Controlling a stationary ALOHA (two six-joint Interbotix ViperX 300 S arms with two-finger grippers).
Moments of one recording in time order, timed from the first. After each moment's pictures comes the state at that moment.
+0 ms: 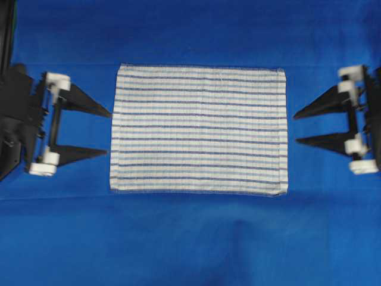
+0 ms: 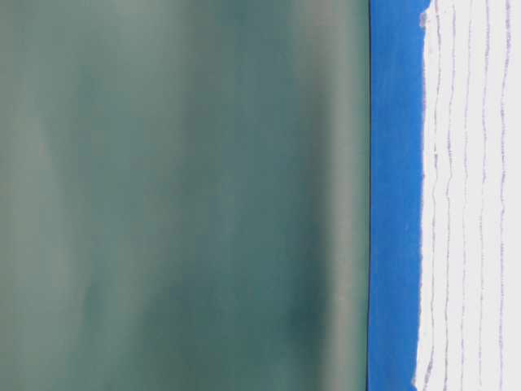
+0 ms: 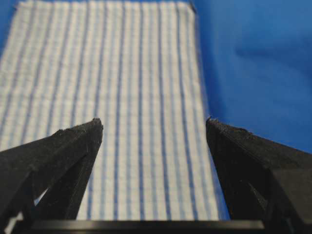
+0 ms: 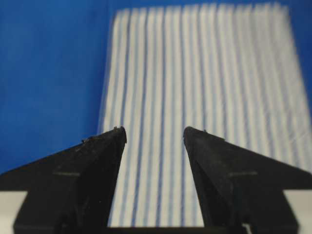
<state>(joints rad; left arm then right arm) -0.05 -0.78 1.14 -0.02 -0.16 0.00 0.05 -0.80 1.02 -0.15 0.16 0.23</state>
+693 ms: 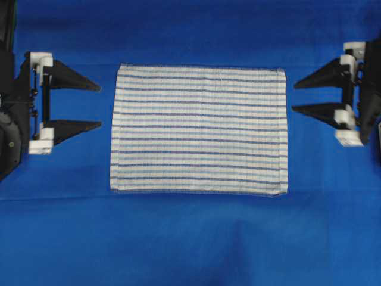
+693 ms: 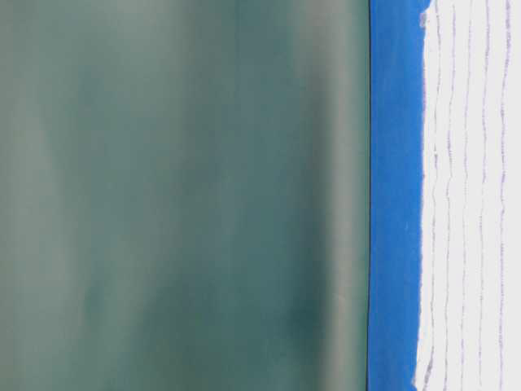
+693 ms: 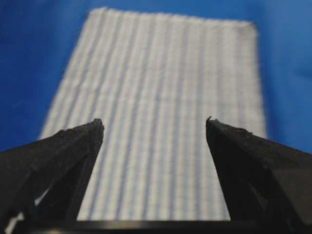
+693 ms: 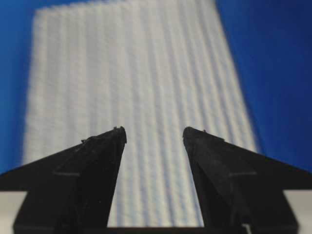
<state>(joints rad) 0.12 -0.79 1.20 -0.02 -0.20 0.02 -0.16 -0.70 1.04 -0.18 0.16 0.23</state>
